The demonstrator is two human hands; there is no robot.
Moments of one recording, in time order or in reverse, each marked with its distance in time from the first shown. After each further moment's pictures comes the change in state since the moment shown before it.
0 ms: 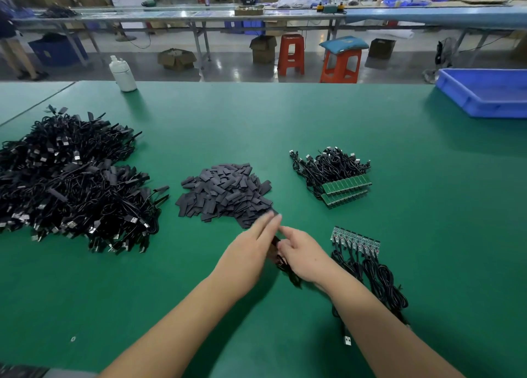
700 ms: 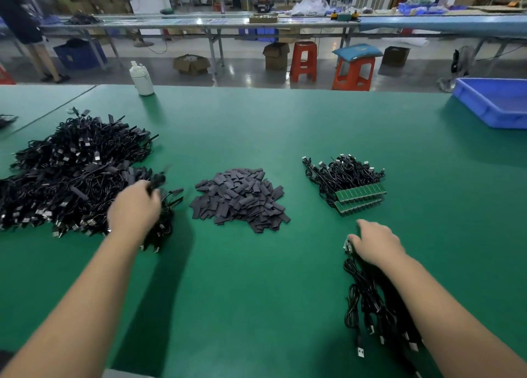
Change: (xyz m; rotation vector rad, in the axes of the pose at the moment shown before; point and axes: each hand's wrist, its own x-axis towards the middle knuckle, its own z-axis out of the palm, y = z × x) left_hand -0.017 -0.174 -0.125 0.220 0.288 -0.892; right_hand 0.021 0.060 -0.103 -0.869 0.237 0.359
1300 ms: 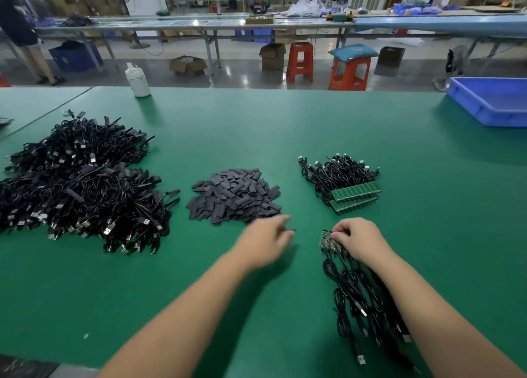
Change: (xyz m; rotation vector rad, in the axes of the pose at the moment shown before) left_hand -0.129 0.158 0.063 -0.316 -0.544 0.619; right_hand -0.015 -0.019 -0.008 0.372 0.050 -0.130
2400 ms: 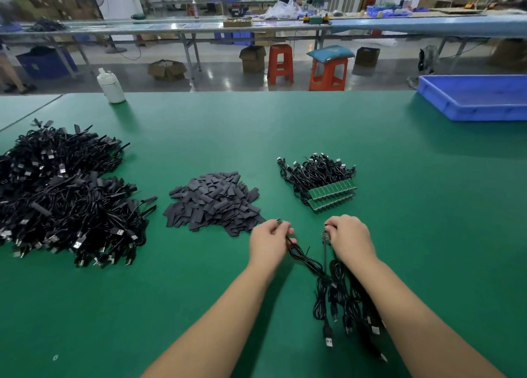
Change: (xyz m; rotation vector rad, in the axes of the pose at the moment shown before) left_hand 0.024 0.047 0.060 -0.922 0.214 -0.431; right_hand 0.006 0.033 0.012 -0.168 0.314 -0.024
